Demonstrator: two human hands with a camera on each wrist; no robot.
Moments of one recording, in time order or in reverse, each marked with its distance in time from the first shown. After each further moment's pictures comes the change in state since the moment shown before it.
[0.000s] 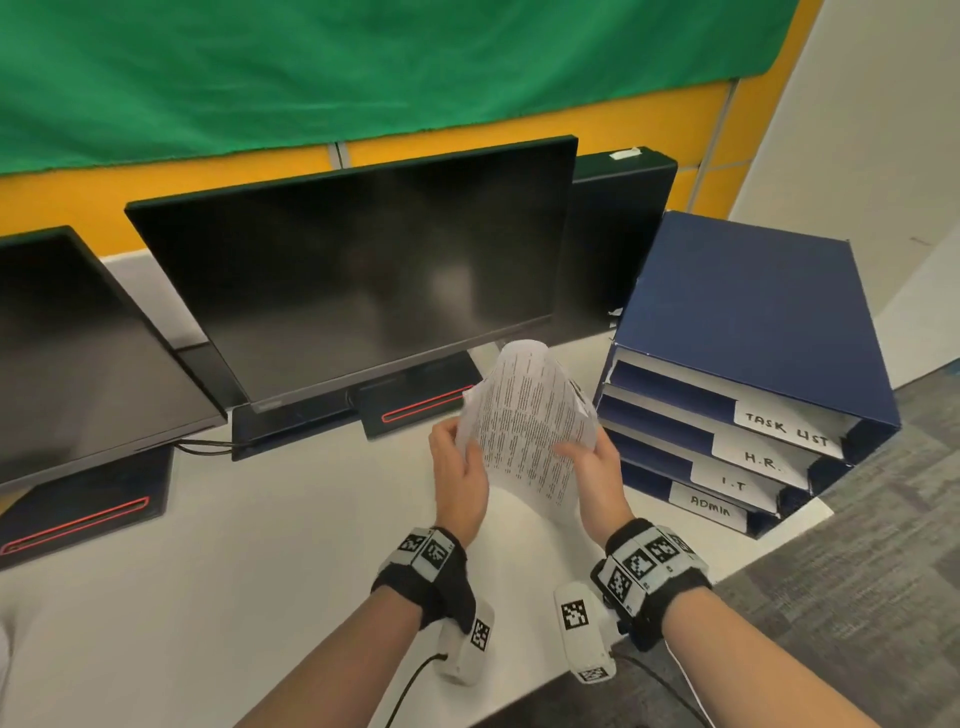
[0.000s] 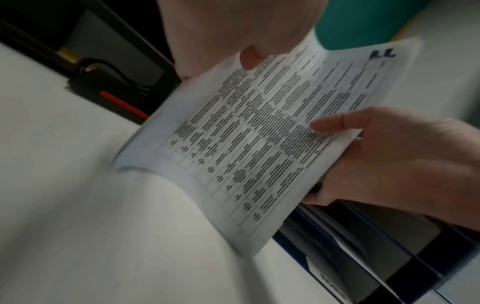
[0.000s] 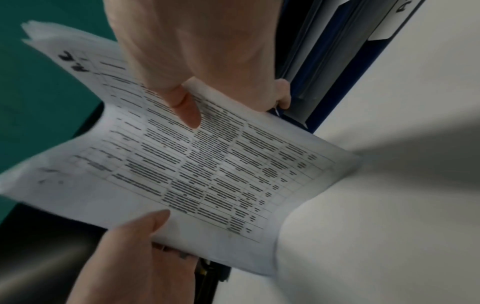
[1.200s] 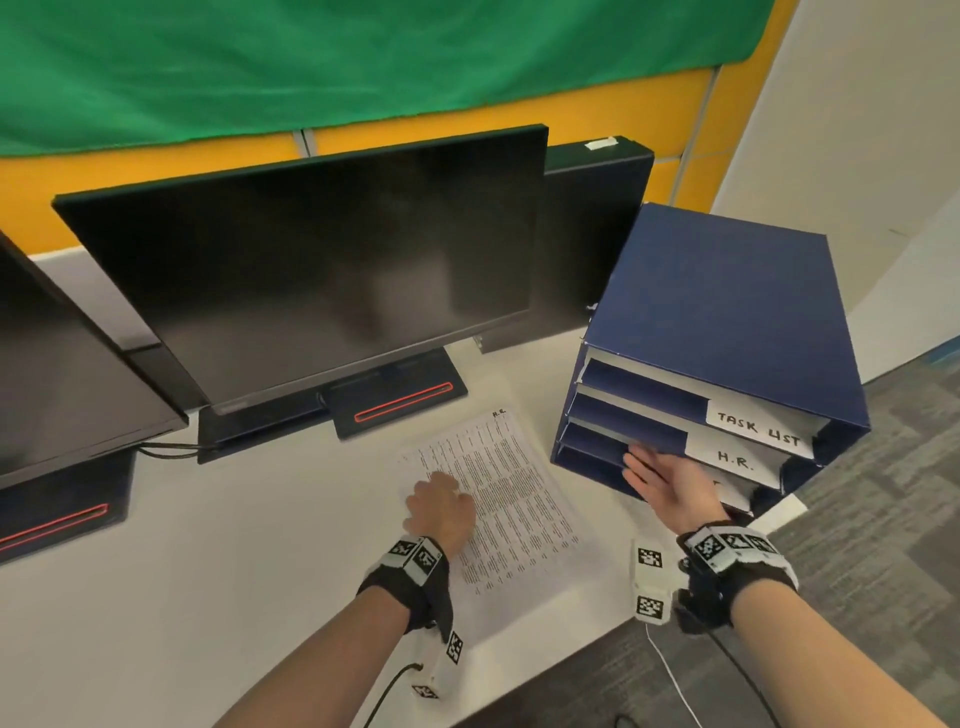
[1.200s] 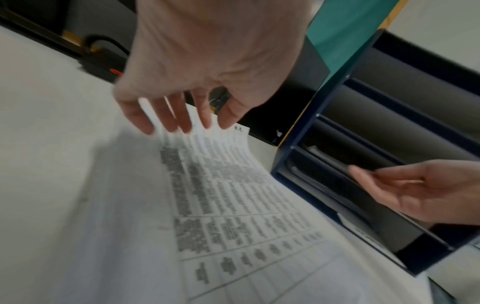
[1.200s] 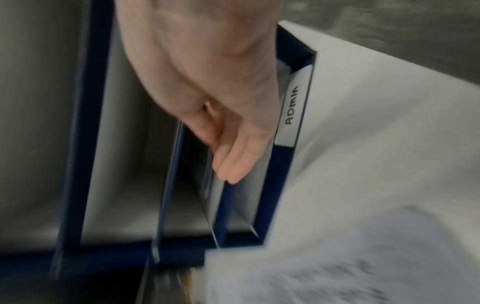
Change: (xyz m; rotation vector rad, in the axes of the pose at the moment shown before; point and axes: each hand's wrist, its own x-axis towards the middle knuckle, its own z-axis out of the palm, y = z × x) left_hand 0.000 -0.050 0.022 0.679 -0.201 -0.464; right_hand 0.055 0.014 -0.133 0.487 0.269 0.381
